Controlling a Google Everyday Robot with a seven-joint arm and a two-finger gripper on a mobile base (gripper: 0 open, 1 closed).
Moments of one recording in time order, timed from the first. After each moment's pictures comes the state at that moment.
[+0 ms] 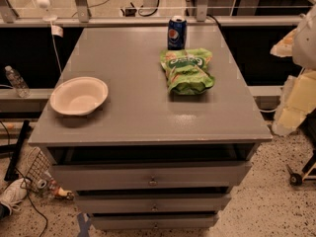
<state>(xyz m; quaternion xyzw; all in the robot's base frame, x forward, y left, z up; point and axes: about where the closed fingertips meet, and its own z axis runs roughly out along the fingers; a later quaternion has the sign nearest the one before) 0.438 -0.217 0.976 -0.60 0.78 -0.03 0.16</state>
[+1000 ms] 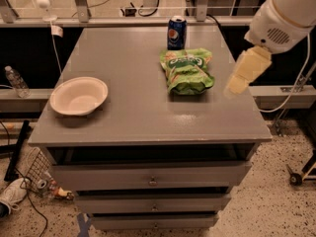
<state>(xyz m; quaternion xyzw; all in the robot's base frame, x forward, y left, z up) 0.530 -0.179 0.963 -0.53 0.82 0.00 0.21</state>
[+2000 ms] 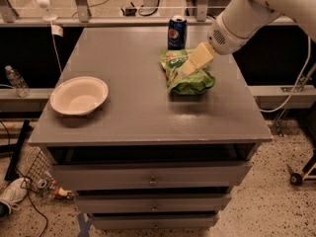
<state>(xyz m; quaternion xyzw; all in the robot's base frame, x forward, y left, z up) 0.636 -0.130 0.906 -0.34 0.91 0.07 0.24</state>
